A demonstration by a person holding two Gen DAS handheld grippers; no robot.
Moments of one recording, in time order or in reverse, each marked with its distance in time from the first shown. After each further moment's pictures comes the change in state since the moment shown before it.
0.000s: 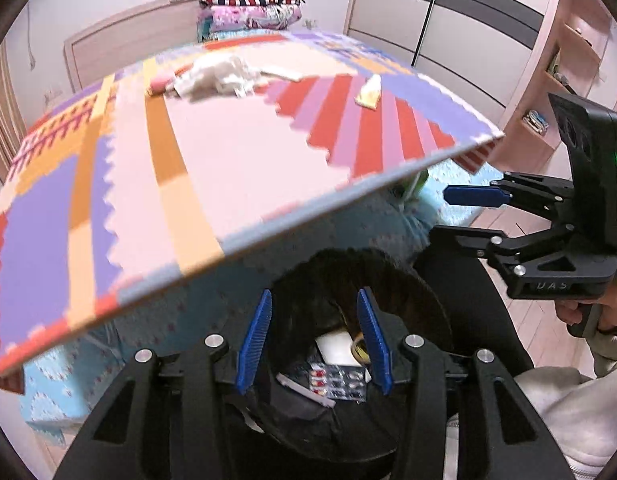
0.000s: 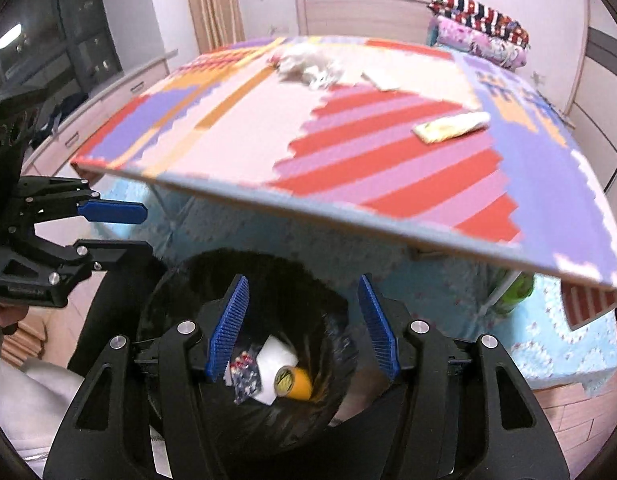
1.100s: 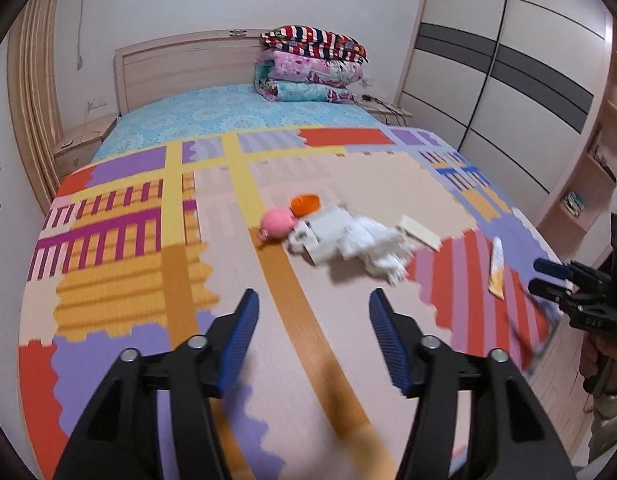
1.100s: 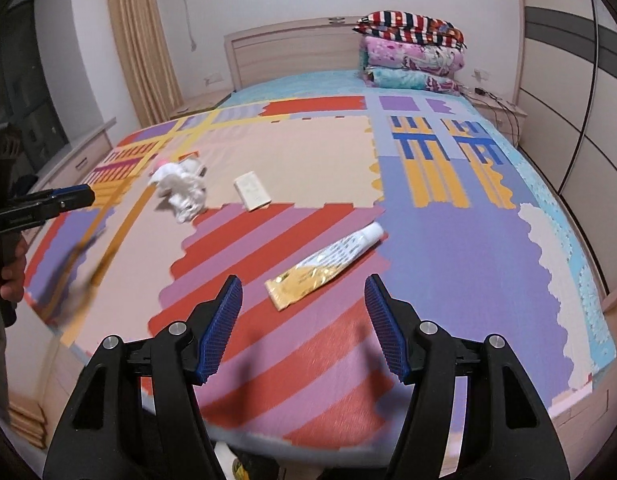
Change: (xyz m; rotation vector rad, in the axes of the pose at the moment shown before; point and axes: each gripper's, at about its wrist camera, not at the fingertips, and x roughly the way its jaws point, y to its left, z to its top) left arm 0.008 0.142 0.139 -0.146 -0.191 0.084; right arm 0.020 -0.102 0.099 0.188 -0.126 -0.118
